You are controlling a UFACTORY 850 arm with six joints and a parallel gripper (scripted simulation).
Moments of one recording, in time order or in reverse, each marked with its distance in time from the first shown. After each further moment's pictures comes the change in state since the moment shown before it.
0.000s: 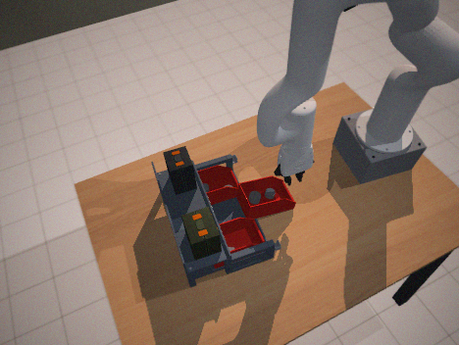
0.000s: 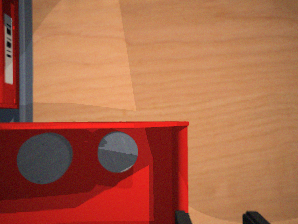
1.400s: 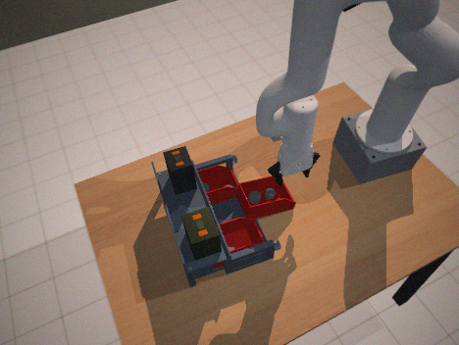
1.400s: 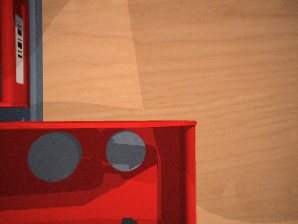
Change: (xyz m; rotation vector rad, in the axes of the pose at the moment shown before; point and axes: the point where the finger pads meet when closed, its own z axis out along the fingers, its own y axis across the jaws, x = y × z) arm 0.000 -0.003 -0.001 0.032 -0.008 -0.001
